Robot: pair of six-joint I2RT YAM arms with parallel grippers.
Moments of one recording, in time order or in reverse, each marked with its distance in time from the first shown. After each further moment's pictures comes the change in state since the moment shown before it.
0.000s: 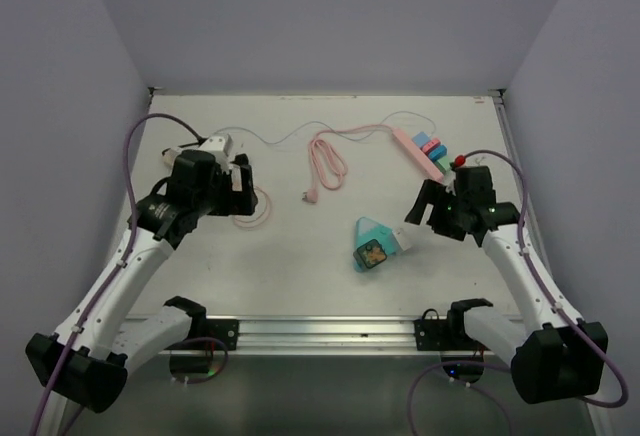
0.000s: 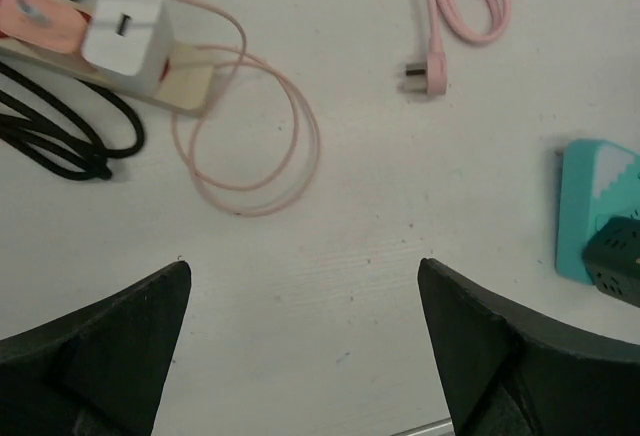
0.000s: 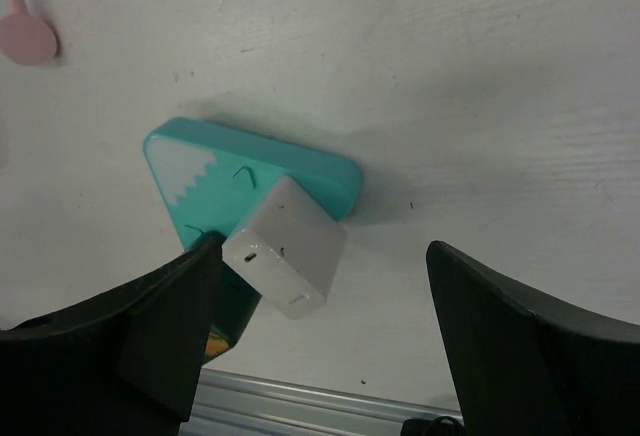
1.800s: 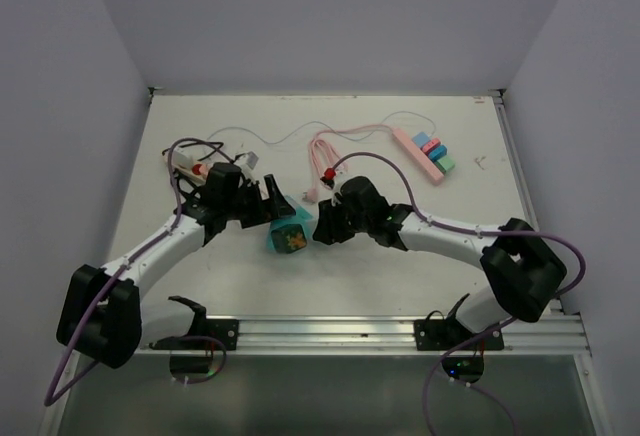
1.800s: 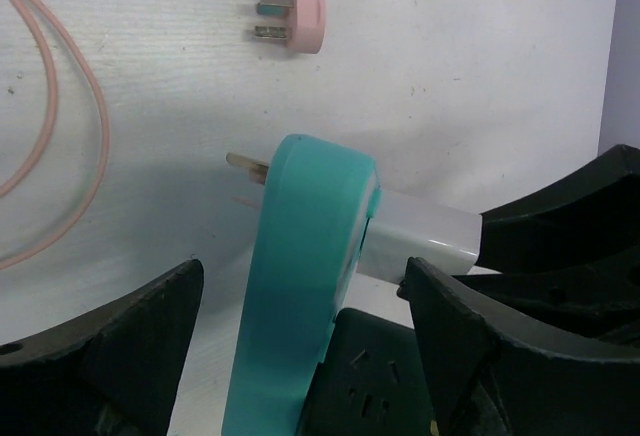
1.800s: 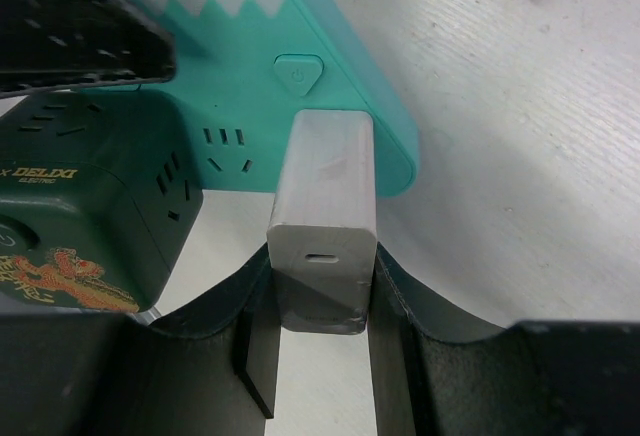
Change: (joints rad) left arm -0.001 0.251 -0.325 0.534 0.424 -0.361; right arm 0.711 0.483 0.028 0.689 -0.028 -0.016
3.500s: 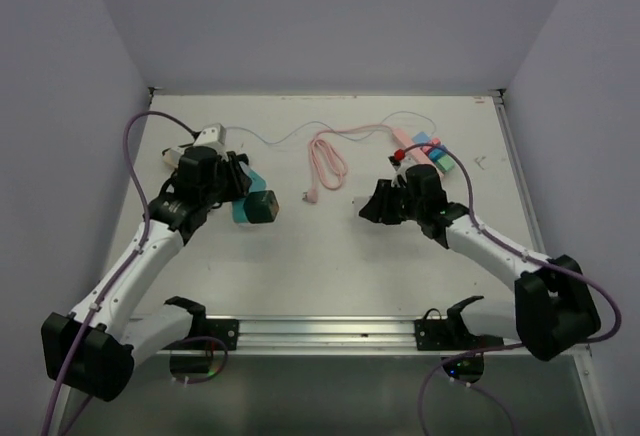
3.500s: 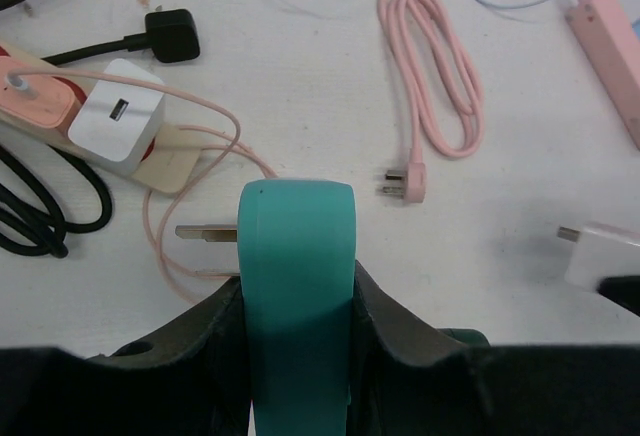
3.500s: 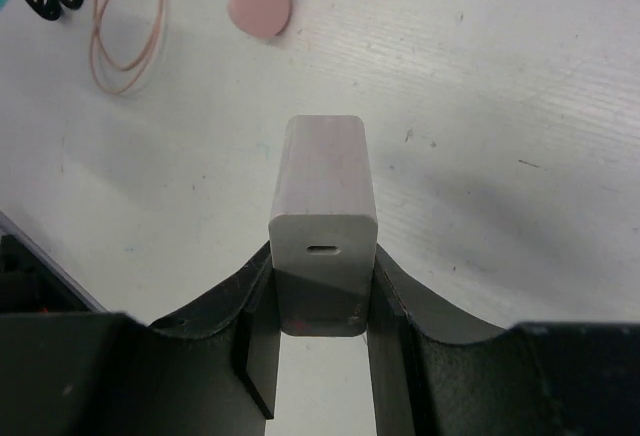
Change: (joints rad) left arm 0.055 -0.158 0.177 -0.186 -0.420 0.209; right arm -0.362 -0.312 -0.166 -0.072 -0.088 0.017
